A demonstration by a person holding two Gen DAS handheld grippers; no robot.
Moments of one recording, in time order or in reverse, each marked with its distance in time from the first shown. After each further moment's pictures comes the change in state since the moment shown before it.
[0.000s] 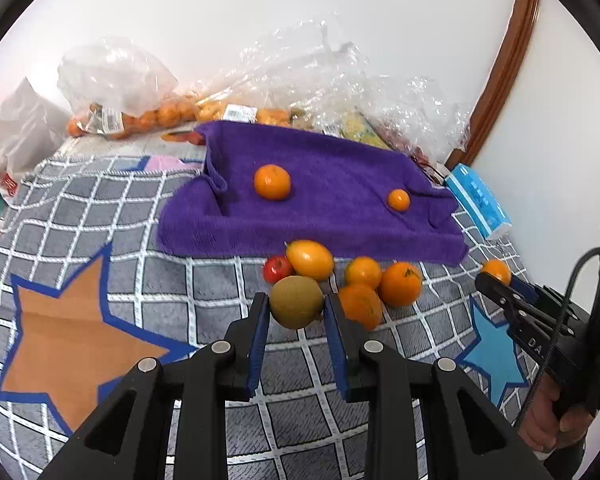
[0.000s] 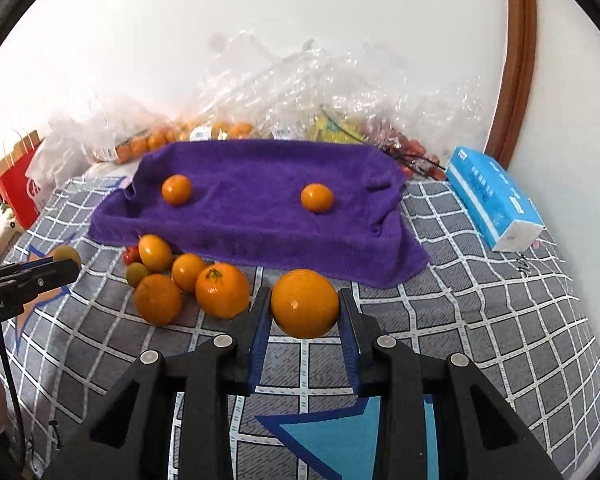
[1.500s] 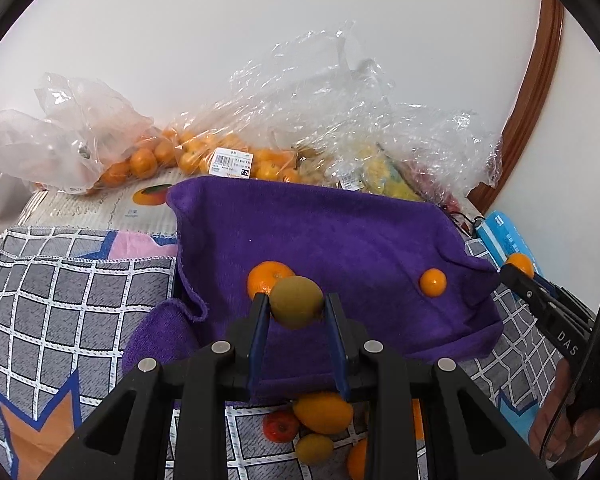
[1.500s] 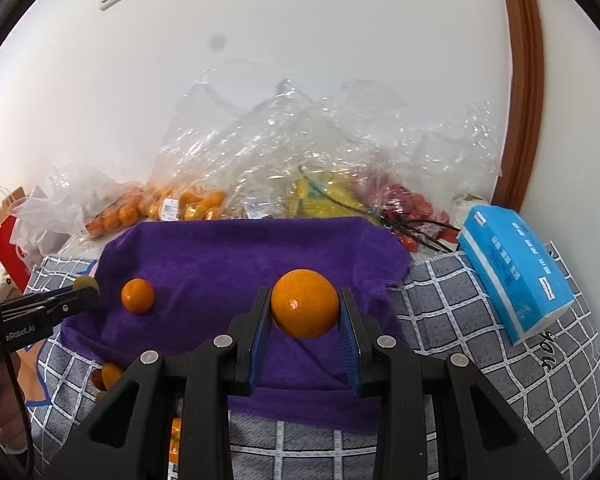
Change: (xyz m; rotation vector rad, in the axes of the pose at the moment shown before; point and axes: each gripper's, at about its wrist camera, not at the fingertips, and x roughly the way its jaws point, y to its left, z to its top) left arm 0.079 -0.001 0.085 0.002 -0.038 0.026; right arm 0.064 -0.035 0.081 0.081 -0.102 0.020
